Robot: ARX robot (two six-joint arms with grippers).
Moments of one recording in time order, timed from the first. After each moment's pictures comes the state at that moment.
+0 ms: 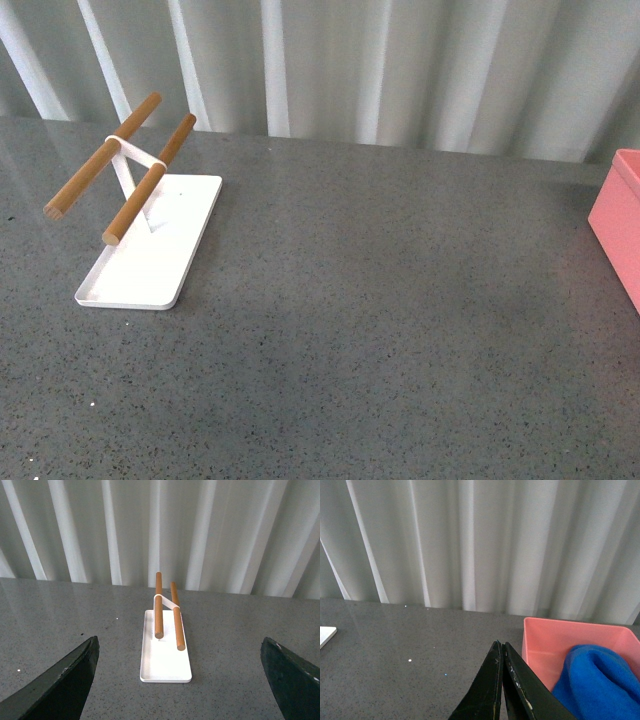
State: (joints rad) left arm 0.00 0.00 0.02 0.00 0.00 0.00; right arm 0.00 0.64 0.17 0.47 -0.01 -0.02
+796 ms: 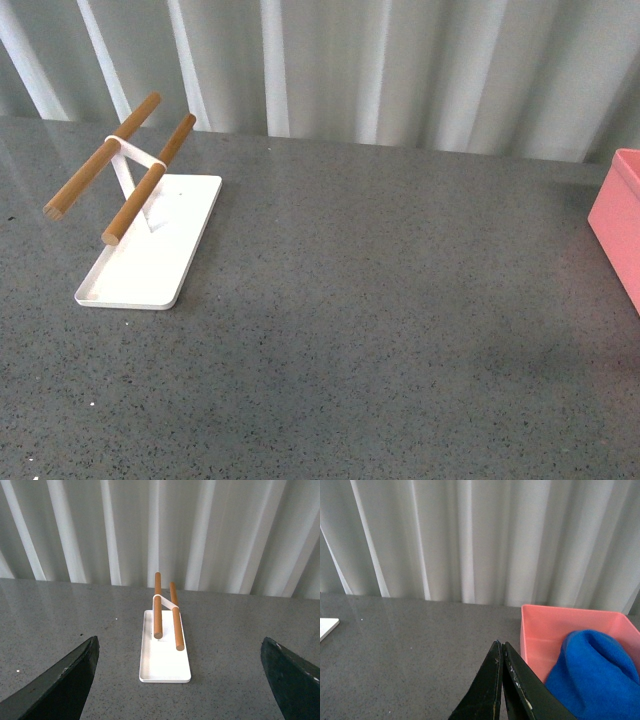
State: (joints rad) left arm 0.00 0.00 0.02 0.00 0.00 0.00; right arm 0.00 0.35 0.03 0.31 0.00 -0.01
